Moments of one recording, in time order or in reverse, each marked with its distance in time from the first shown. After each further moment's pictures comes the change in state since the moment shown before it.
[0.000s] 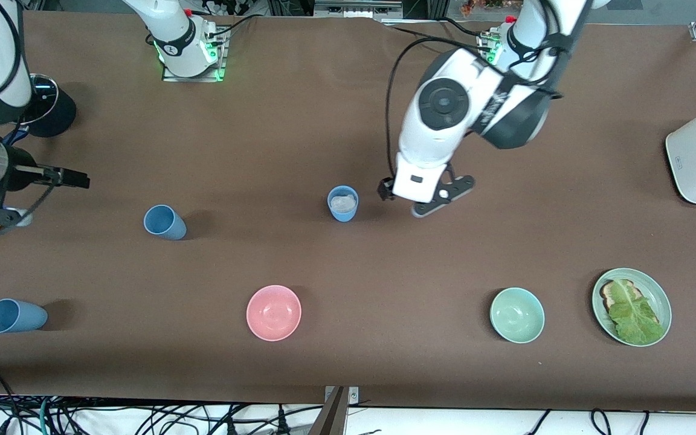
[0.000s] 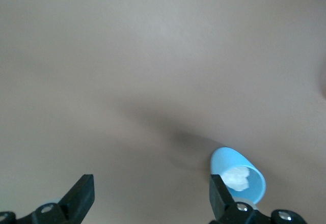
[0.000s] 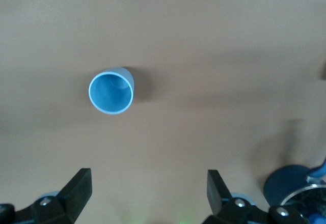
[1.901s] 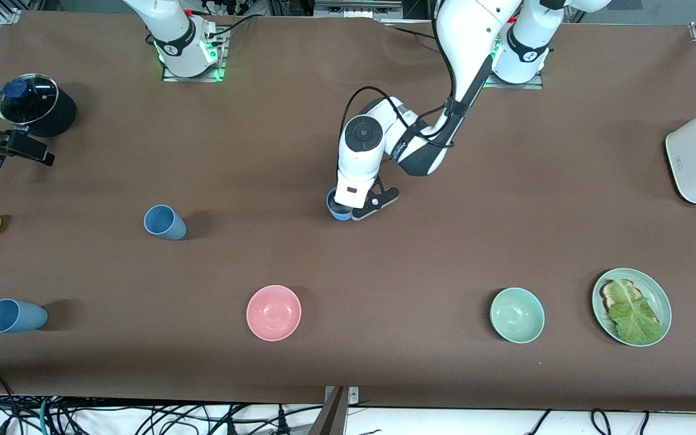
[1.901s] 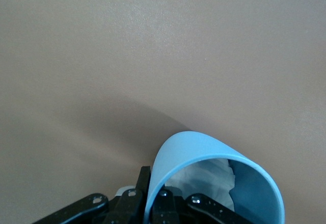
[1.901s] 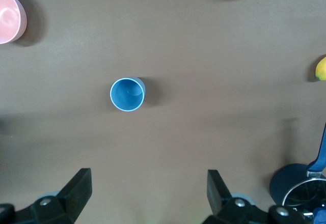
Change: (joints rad) left arm -0.214 0.321 -0.011 -0.057 0.000 0.473 -0.275; right arm -0.041 -0.178 -0.003 0.007 0.057 -0.053 0.001
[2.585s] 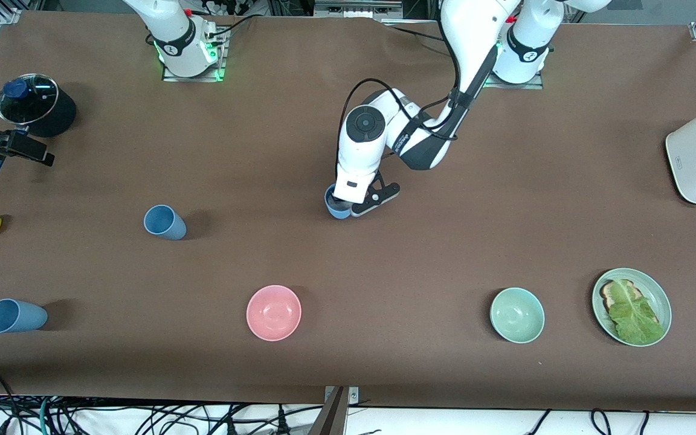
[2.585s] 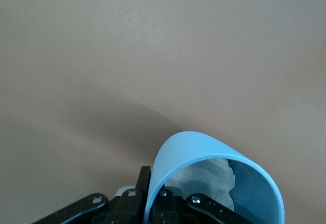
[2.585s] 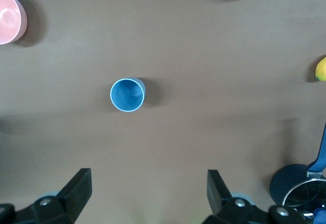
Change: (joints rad) left arm -0.001 -0.031 0.000 -0.014 0.000 0.000 0.000; right arm 0.000 0.000 0.000 0.000 0.000 0.002 0.000
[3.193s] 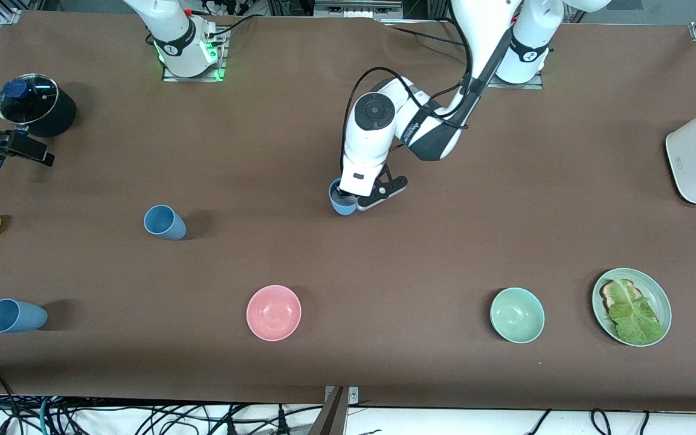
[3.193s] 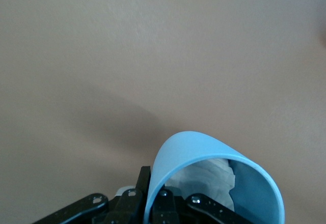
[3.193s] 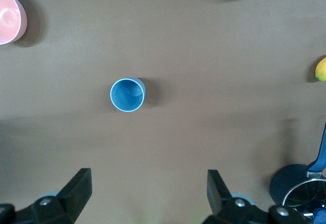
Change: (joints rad) left arm 0.001 -0.086 0.000 -0.061 0.000 -0.001 0.006; right arm 0.000 0.000 0.000 0.000 0.000 0.000 0.000
